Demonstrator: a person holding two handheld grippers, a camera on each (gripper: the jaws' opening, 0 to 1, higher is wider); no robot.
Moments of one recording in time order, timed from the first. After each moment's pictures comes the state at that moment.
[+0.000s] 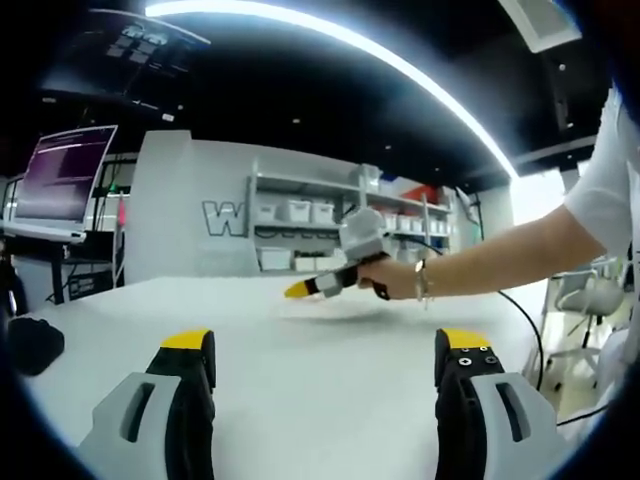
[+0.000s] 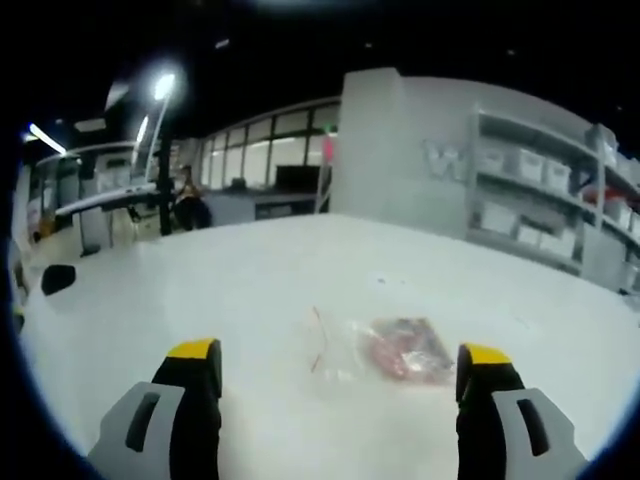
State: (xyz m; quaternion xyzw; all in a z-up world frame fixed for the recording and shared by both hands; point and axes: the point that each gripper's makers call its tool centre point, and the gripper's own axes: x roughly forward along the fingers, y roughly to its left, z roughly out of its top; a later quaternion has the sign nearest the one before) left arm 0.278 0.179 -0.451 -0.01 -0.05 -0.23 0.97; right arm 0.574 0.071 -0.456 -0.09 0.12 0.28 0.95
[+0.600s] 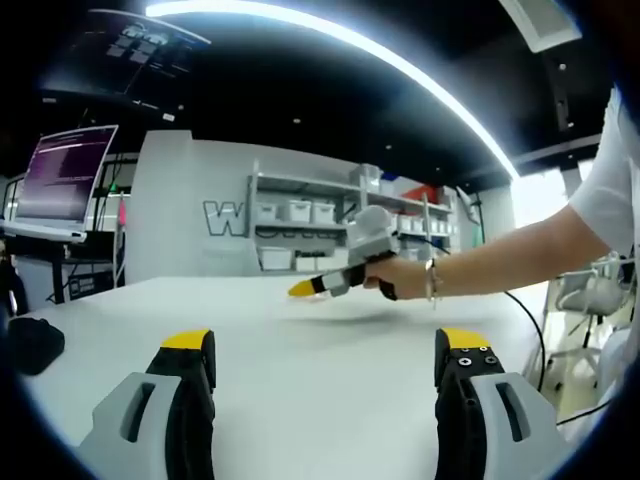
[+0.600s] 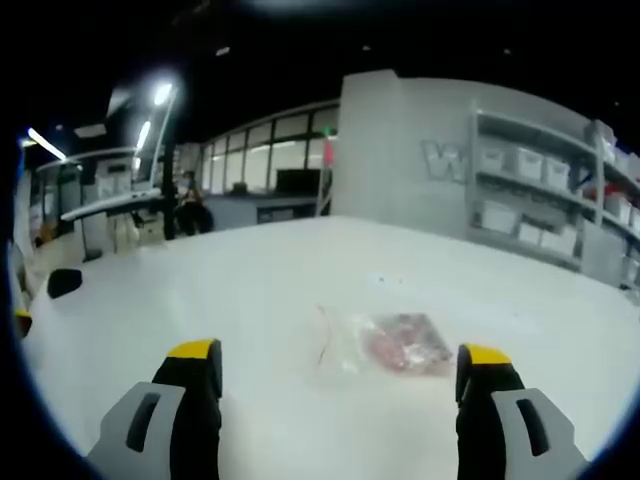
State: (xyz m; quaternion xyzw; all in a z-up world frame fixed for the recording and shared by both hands) left arm 0.278 0.179 -0.450 -0.01 -0.05 -0.22 0.97; right arm 0.560 0.066 -0.454 -0.08 0.12 0.28 0.95
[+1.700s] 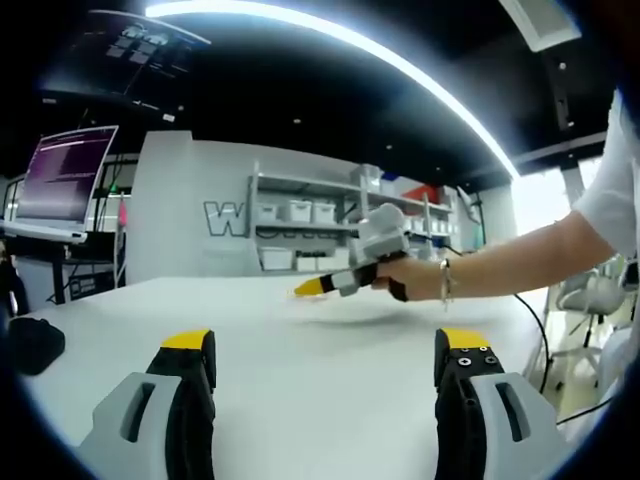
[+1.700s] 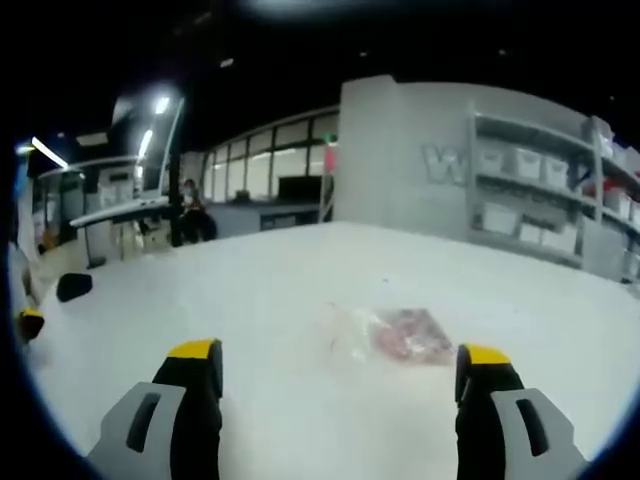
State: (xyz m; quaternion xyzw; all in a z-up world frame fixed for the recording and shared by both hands) left arm 0.276 0.172 -0.449 -0.01 -0.05 -0.22 0.97; right arm 0.526 0.063 -0.455 -0.06 0.11 0.29 0.95
